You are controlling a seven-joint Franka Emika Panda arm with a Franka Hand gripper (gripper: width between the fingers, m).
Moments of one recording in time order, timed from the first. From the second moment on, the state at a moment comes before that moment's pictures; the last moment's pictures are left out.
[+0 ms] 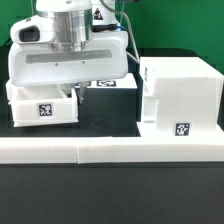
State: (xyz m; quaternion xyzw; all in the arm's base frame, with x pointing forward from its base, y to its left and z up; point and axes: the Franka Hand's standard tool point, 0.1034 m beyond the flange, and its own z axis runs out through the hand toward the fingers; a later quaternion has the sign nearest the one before) arm 0.514 -0.058 0.024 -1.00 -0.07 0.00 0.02
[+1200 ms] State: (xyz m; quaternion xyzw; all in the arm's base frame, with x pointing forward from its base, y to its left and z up) arm 0.535 -0.049 0.022 -0.91 -0.42 0.01 -0.01
